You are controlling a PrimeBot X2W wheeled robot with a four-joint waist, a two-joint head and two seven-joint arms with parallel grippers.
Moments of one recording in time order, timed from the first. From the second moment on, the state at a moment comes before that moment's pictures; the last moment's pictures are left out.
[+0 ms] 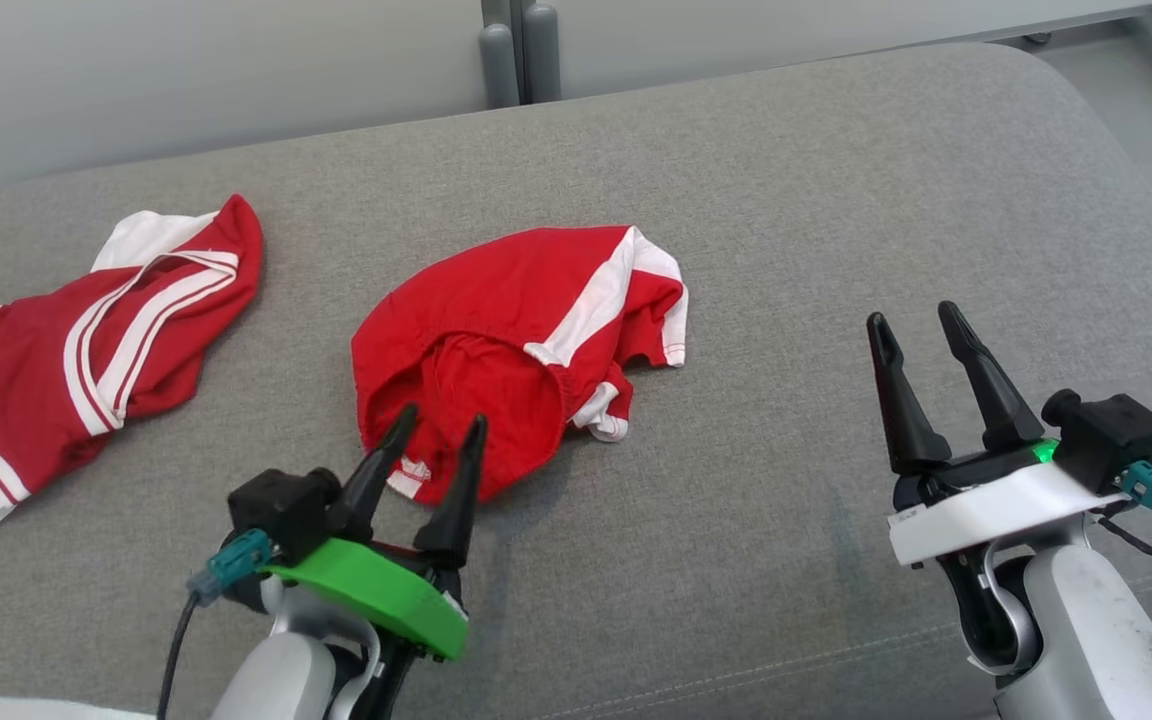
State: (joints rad) left arm -0.14 0.05 -0.38 0.16 -0.54 -0.11 -0.16; right arm -0.10 -0.09 0.16 0.09 0.31 0.12 -0.25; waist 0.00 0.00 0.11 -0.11
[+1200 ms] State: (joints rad) left arm -0.40 0.04 -0.45 0.36 -0.70 -0.04 0.06; right arm -0.16 -0.06 0.15 0.10 0.31 0.12 -0.25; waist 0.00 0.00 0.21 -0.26
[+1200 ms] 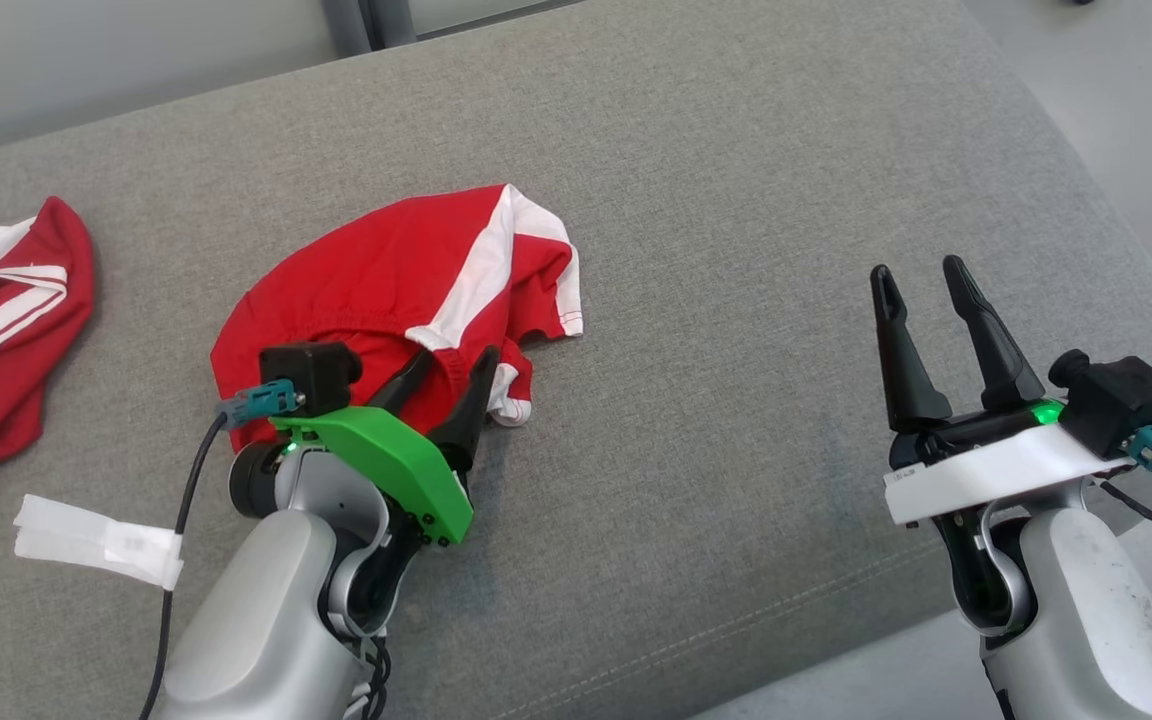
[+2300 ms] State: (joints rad) left arm -0.45 0.04 -0.46 0.37 -0.75 -0.05 -0.09; right arm -0.17 -0.12 0.25 0.35 0.34 0.12 -0.25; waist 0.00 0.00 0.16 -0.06
